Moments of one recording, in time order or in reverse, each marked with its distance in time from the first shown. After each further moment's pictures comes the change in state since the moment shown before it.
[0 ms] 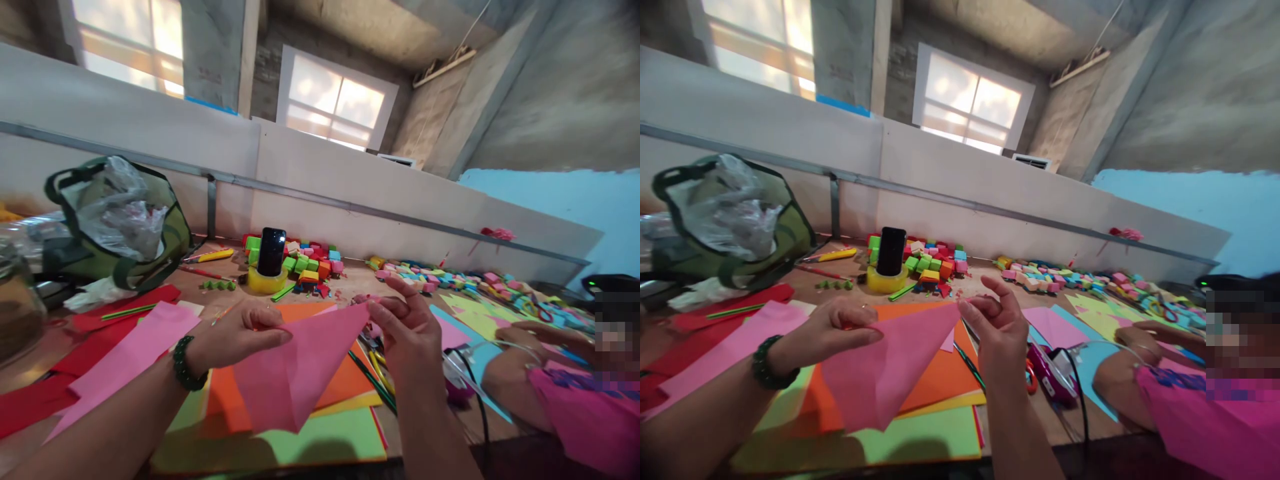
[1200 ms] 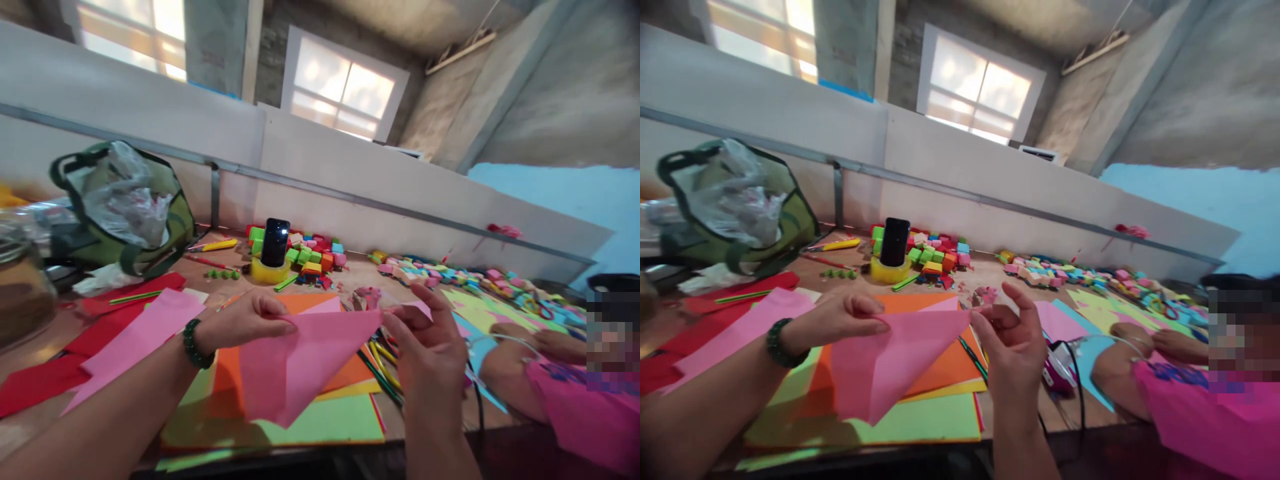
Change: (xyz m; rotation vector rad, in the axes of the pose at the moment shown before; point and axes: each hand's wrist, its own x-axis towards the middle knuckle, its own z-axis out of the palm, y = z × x) left_hand 0.006 -0.005 0.000 -0.120 -0.074 -0.094; right_hand -0.023 -0.002 -0.009 -0.143 0.091 -0.142
